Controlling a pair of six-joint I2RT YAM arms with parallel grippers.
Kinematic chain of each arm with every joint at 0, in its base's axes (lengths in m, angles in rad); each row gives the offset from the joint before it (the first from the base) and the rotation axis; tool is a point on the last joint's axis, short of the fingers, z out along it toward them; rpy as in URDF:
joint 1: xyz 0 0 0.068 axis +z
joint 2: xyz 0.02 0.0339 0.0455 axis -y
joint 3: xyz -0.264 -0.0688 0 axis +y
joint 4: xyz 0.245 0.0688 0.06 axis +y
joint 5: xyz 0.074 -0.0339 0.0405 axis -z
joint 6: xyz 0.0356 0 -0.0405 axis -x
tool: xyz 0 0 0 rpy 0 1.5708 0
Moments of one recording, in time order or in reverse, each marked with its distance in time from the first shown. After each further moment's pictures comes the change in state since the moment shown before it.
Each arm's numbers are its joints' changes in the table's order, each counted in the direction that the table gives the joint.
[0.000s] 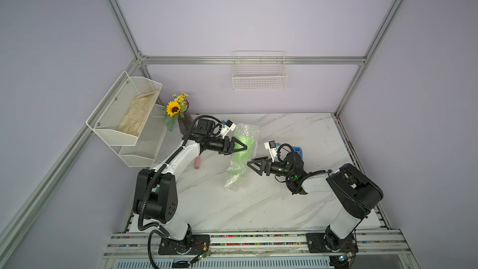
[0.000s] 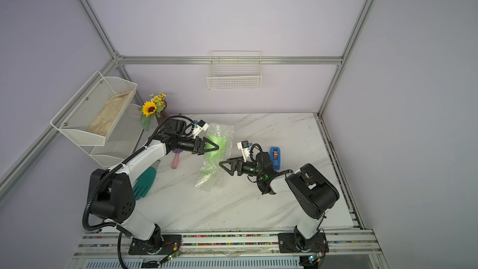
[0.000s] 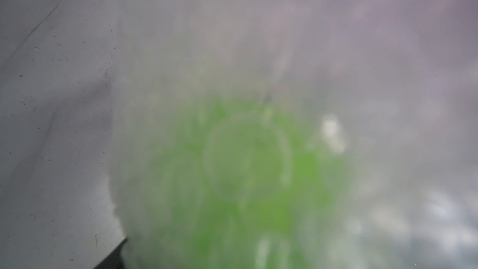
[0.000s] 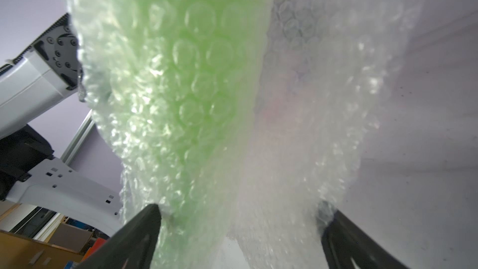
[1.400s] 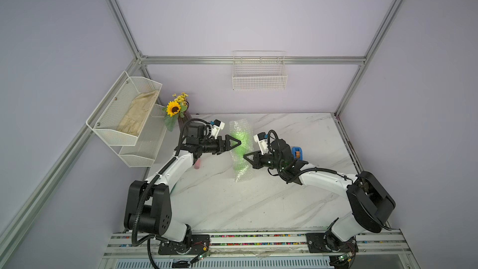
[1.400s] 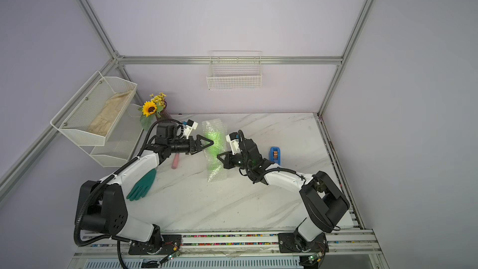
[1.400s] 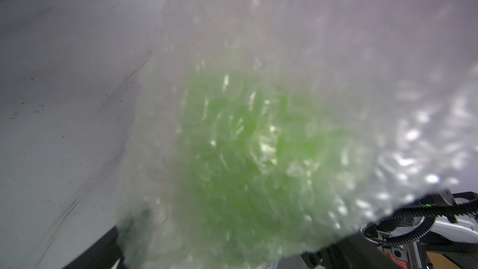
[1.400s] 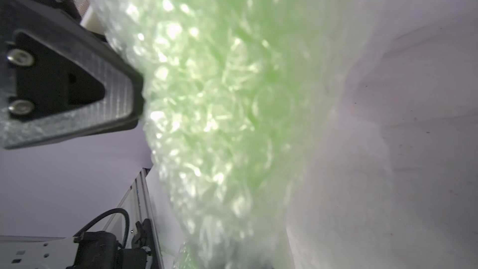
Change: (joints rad) left arm 0.071 0.135 0.208 -0.308 -0.215 0.229; right arm 0.115 0.154 -0.338 0.888 0.363 0.305
